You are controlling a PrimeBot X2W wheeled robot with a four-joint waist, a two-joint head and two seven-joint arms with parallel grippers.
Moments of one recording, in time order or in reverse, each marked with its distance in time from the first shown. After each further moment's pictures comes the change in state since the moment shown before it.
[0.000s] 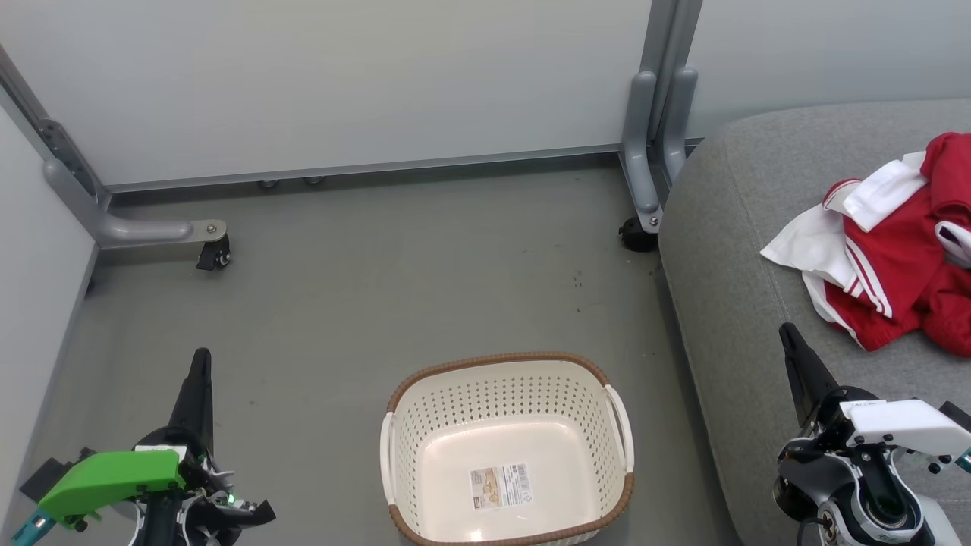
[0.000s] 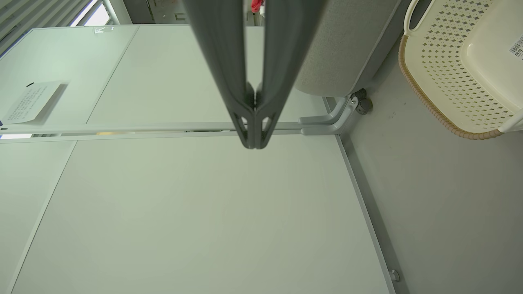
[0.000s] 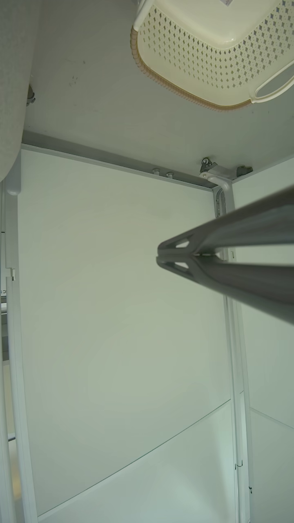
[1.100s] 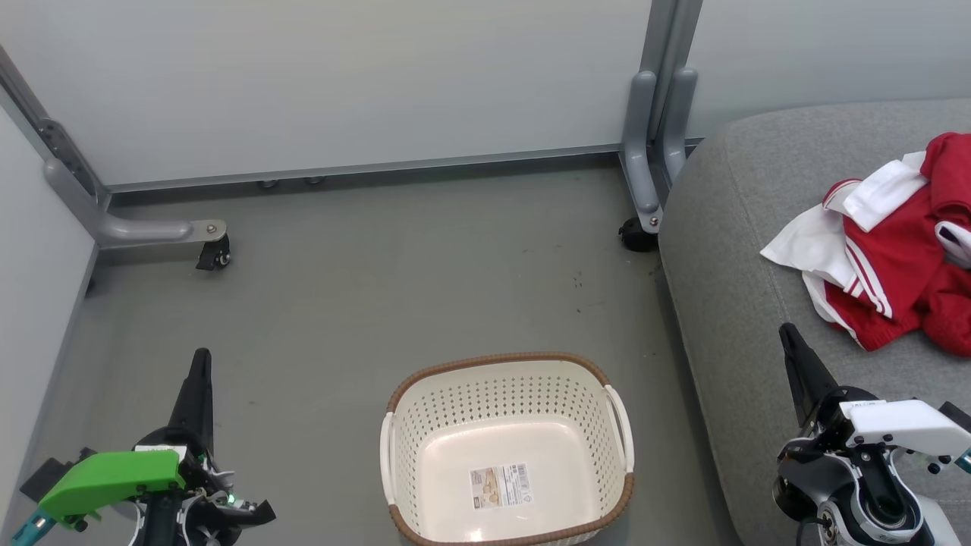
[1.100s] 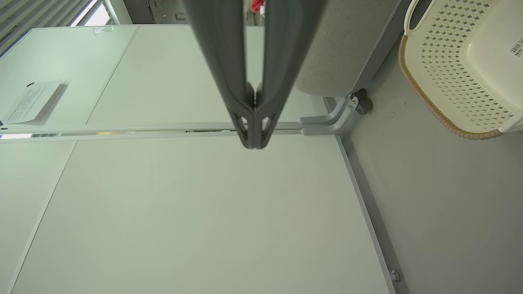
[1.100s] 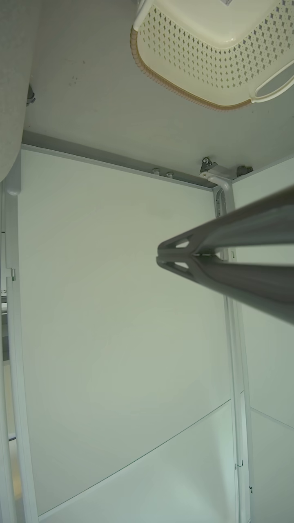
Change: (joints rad) left arm 0.000 0.000 0.000 0.000 0.000 0.000 0.000; right arm 0.000 0.007 -0.009 0.001 -0.007 0.000 0.006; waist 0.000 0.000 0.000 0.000
